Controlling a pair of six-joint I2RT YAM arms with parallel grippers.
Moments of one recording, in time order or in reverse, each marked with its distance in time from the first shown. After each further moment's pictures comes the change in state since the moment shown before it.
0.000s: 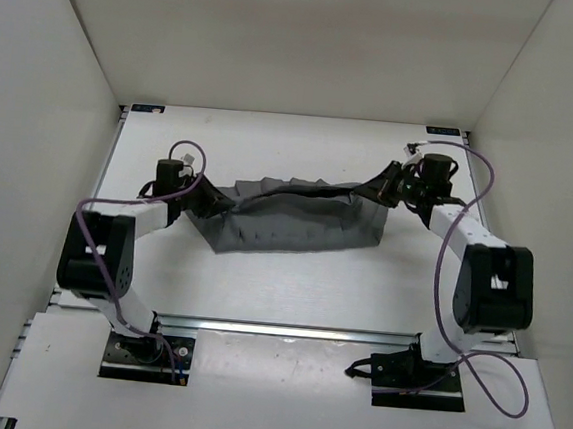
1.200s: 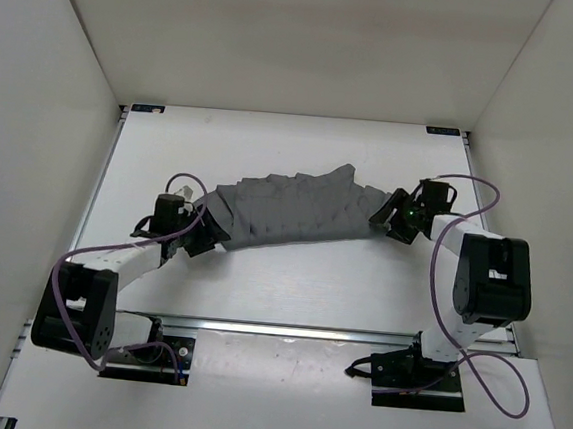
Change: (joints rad) left arm -0.078 -0.314 -0.279 -0.120 -0.204 0.173; right arm -0.056 0.097 -0.105 -0.154 0.410 -0.108
